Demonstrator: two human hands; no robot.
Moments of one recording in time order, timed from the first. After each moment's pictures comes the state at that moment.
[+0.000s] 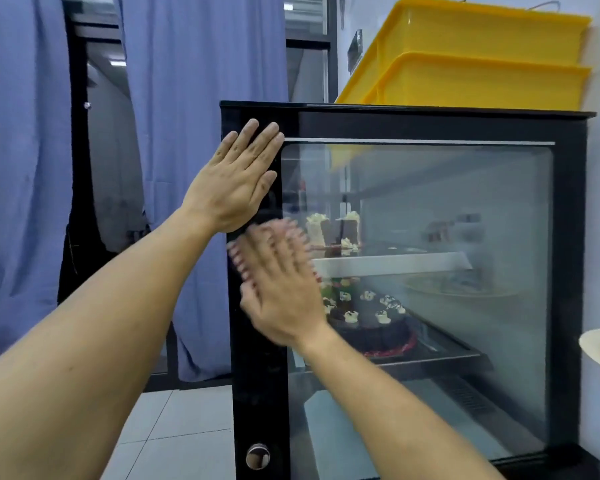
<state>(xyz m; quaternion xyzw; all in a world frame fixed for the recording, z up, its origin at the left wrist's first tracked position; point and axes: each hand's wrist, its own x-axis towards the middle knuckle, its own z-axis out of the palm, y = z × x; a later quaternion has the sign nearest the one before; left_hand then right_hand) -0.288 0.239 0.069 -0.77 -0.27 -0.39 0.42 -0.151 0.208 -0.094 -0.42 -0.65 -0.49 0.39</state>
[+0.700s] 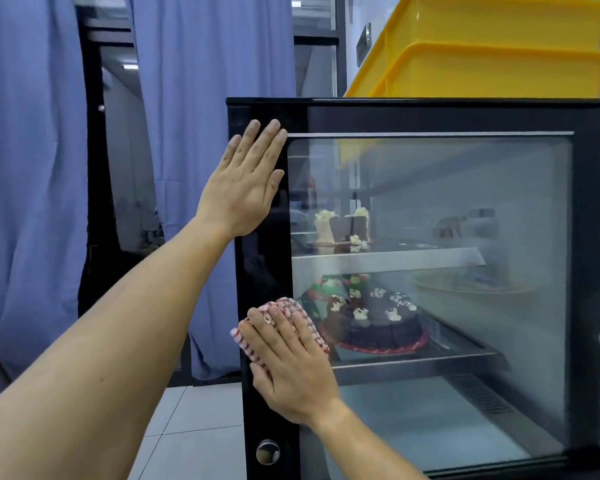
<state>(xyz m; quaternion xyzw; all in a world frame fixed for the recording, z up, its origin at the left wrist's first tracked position) -0.280 0.235 0.055 -0.75 -0.29 -0.44 0.40 -0.146 0.202 -0.214 -0.41 -0.68 -0.51 0.33</state>
